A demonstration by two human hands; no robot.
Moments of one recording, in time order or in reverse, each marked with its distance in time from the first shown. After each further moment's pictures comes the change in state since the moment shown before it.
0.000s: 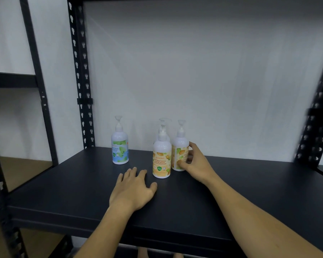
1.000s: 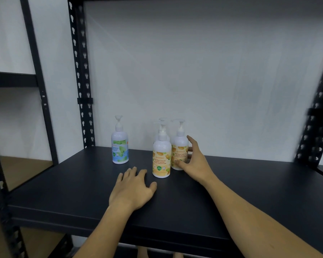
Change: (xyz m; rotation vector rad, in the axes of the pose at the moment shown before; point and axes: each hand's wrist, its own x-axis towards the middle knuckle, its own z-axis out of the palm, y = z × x) left_hand 0.000 0.000 0.000 -0.016 0.005 -0.001; right_hand -0.001 -0.003 0.004 -0.017 0.047 -0.062
